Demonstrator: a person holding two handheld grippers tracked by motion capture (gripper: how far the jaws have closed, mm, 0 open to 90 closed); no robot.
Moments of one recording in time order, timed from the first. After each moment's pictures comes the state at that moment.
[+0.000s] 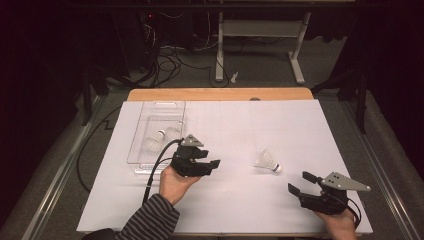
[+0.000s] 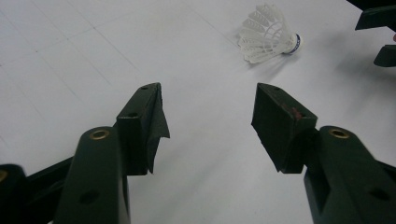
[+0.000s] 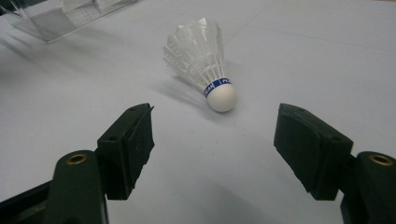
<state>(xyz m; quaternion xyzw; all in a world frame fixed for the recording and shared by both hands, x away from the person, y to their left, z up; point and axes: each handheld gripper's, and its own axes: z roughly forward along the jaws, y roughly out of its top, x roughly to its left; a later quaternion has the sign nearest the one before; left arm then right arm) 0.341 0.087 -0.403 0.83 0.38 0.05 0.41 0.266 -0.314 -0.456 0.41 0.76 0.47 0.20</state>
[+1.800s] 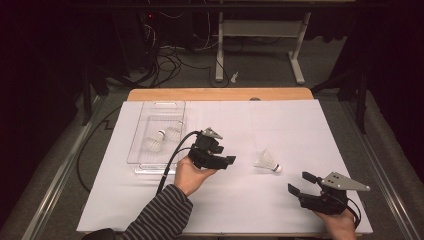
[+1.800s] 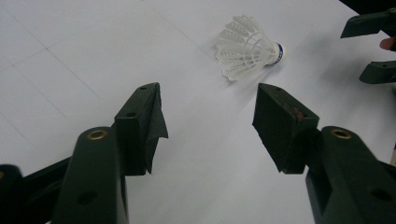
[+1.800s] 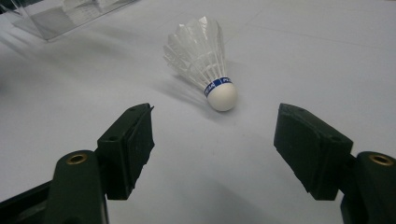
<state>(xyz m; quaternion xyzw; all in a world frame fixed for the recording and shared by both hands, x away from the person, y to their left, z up) 0.363 0.044 -0.394 0.85 0.36 0.02 0.39 0.266 -0.314 -0.456 0.41 0.76 0.47 0.20</state>
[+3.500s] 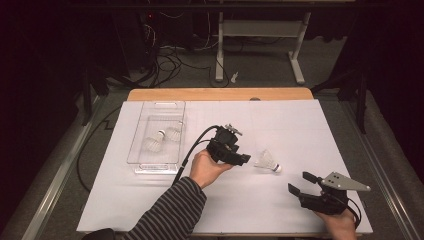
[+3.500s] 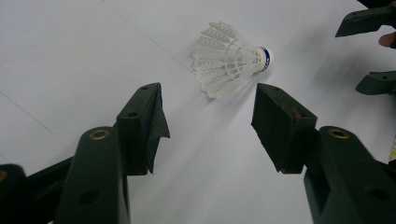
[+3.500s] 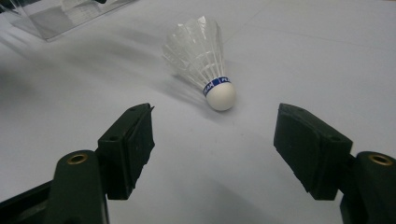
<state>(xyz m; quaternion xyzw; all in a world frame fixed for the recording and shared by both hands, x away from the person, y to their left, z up) 0.384 -0.001 -0.393 0.88 0.33 -0.01 0.35 0.266 -0.315 -0.457 0.41 0.76 0.47 0.20</state>
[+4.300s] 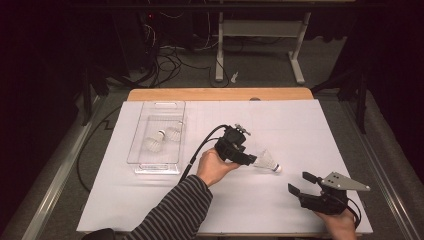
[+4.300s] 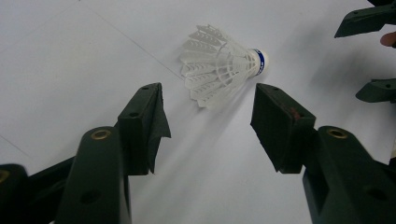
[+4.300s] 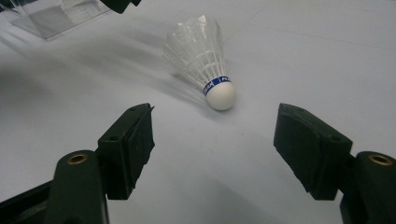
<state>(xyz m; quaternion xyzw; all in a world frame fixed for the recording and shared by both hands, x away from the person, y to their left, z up) 0.392 -0.021 -0.396 0.88 0.32 -0.02 0.34 0.266 -0.315 -0.457 0.41 0.76 0.46 0.20</state>
